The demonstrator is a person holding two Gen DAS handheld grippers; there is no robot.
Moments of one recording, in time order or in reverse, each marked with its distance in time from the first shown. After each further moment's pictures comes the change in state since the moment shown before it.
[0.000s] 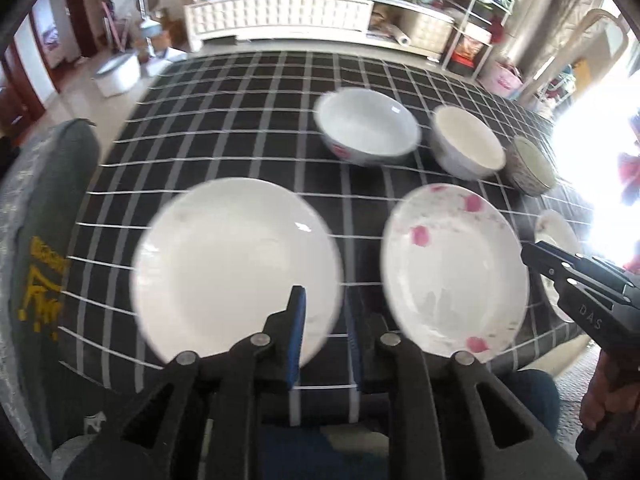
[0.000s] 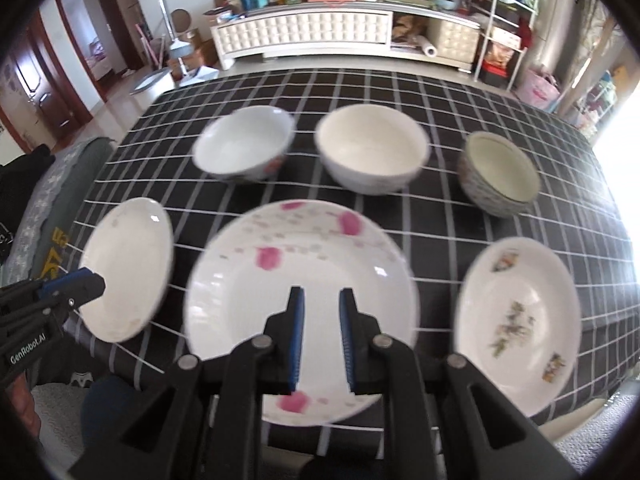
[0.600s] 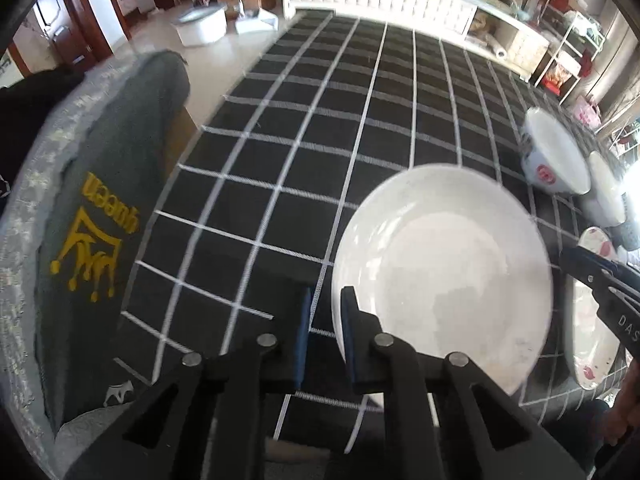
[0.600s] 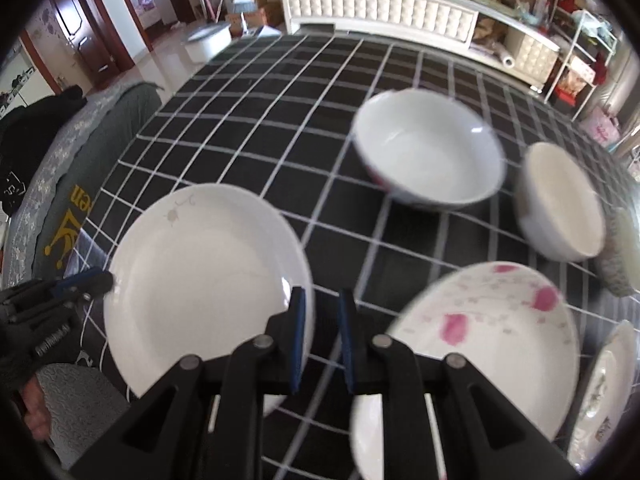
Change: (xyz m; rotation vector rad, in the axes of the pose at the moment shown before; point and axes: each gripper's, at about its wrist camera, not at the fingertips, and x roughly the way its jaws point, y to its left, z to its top) left arm 0.014 0.157 -0.011 -0.218 0.027 0.196; right arm 0.068 0.136 0.039 -0.178 0.084 0.097
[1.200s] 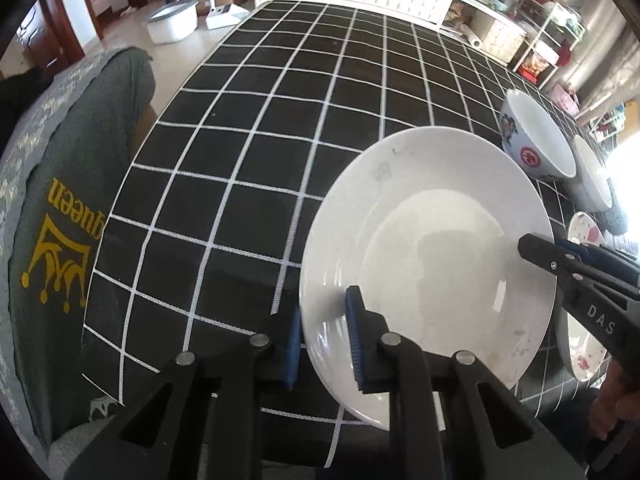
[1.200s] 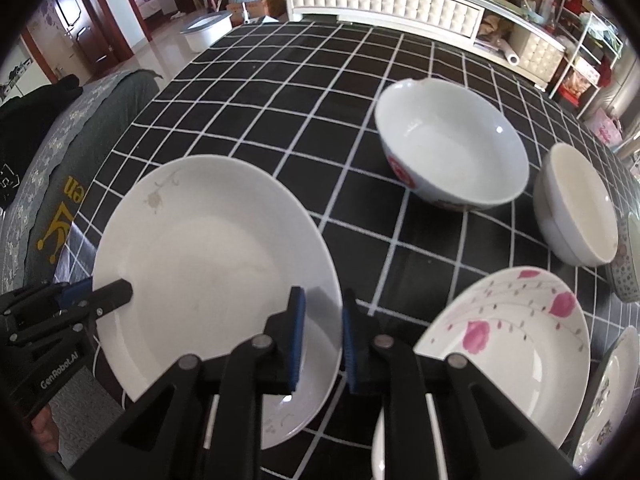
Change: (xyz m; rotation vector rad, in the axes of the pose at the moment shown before) left arm 0.033 -0.008 -0.001 0.034 0.040 -0.098; right arm 0.028 0.019 0.008 -0.024 0.046 -0.006
